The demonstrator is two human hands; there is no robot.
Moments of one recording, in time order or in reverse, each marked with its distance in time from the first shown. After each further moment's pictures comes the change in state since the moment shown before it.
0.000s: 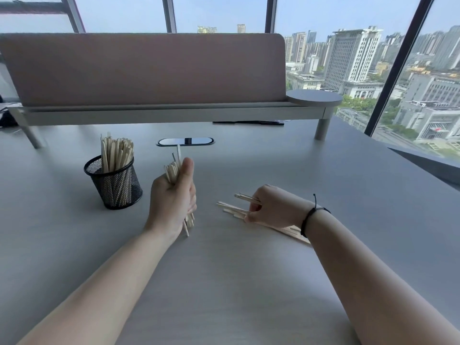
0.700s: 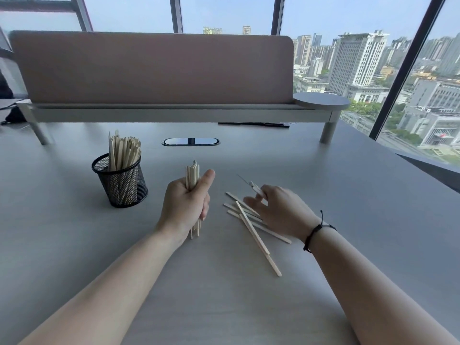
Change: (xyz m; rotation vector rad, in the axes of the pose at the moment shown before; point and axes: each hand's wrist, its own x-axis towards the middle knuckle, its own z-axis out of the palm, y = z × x) left_hand -0.002 -0.010 -0.003 0.193 -0.030 -0.038; right_hand -0.005 -0.001 0.015 0.073 0.297 0.079
